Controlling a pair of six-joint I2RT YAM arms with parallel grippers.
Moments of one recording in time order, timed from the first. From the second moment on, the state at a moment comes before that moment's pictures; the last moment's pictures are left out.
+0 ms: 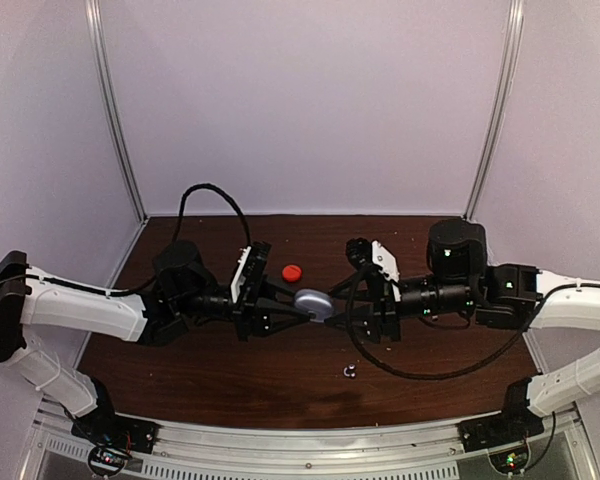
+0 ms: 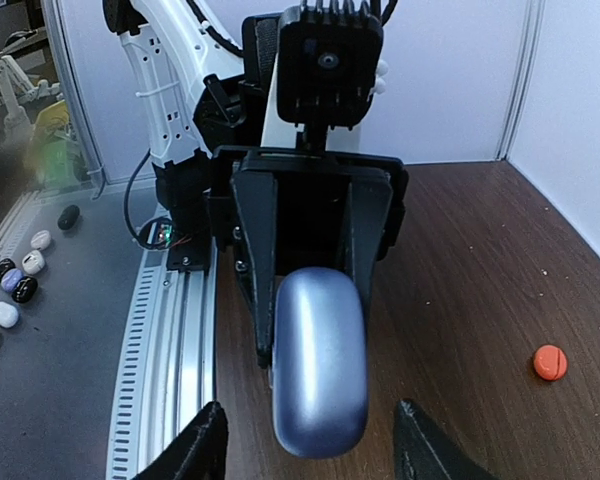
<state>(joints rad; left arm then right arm) -0.95 1.44 0.69 0.84 0.77 -0.15 1.05 1.12 0.88 -0.06 -0.34 -0.11</state>
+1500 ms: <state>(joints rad) -0.99 1.46 0.69 0.85 0.70 -0.09 1.02 1.19 0.93 0.02 -0.46 -0.04</state>
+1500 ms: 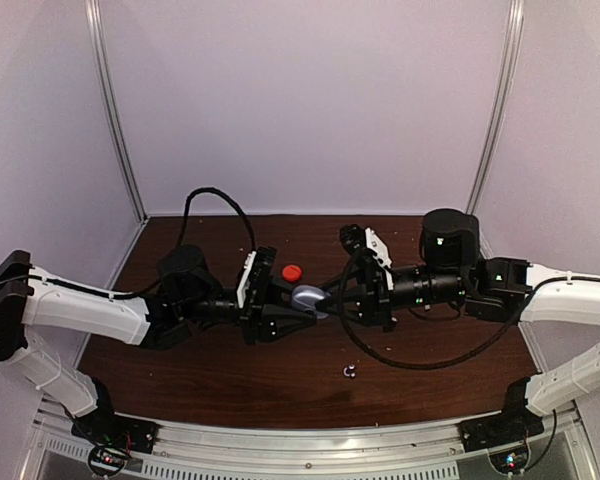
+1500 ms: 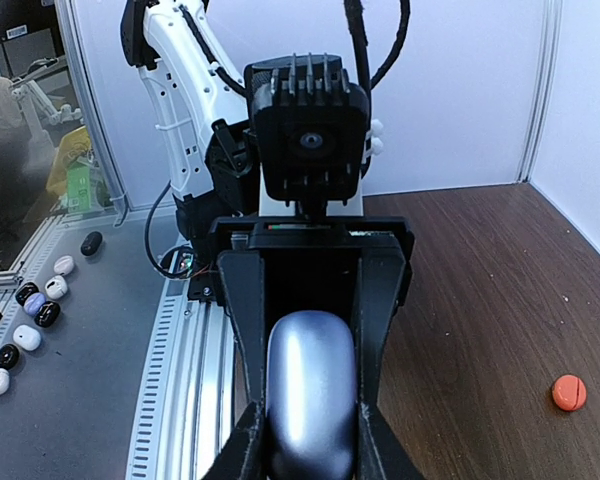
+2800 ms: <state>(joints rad) -0.99 1.48 0.69 0.90 0.68 -0.14 1.02 1.20 0.94 0.02 -0.46 -0.05</state>
